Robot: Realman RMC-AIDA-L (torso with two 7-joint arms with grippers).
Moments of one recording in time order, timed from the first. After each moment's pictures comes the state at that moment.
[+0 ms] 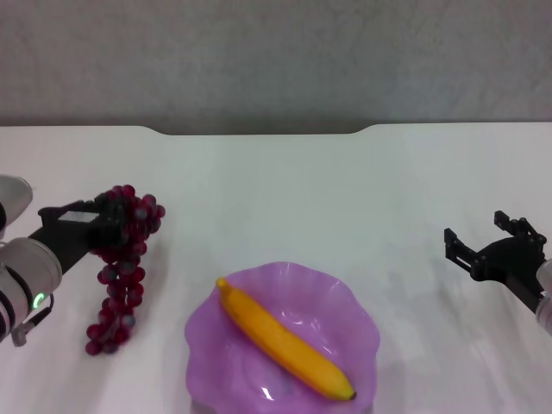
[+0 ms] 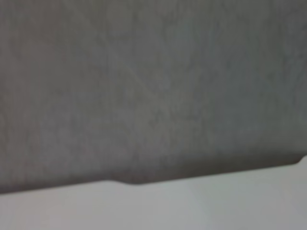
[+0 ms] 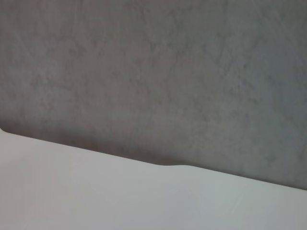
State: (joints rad) left arm -0.06 -2.03 1.81 1.27 -1.03 -0.09 0.66; right arm 0.46 2.01 0.76 0.28 -2.41 -0.77 0.12
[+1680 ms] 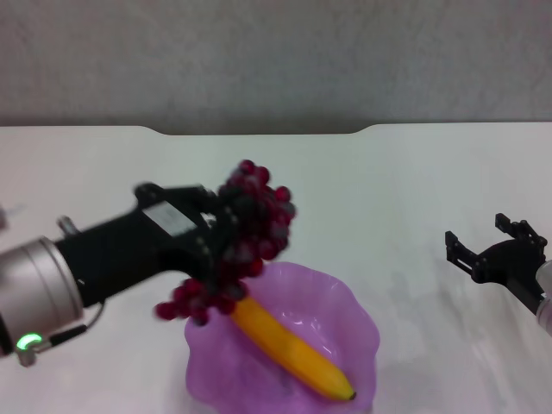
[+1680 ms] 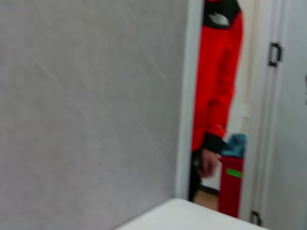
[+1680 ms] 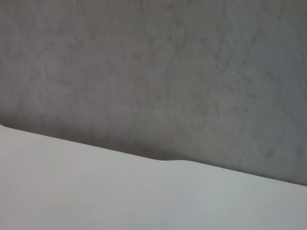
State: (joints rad) left arm 0.14 -2.04 1.67 1.67 -1.69 -0.87 1.43; right arm 0.46 2.01 0.76 0.27 -2.41 -0.76 0.12
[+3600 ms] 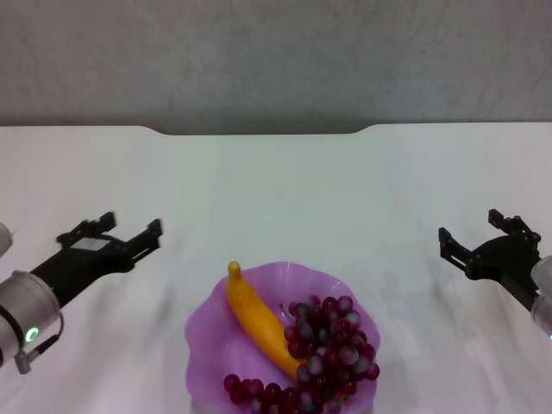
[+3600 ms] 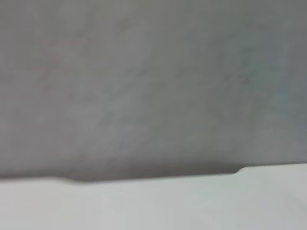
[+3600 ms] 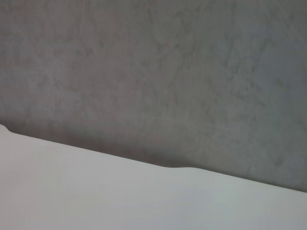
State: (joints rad) left arm -0.14 -2.04 1.67 0.87 -2.41 -0.56 2.05; right arm 0.46 2.01 0.76 0.28 -2.42 -0.77 0.12
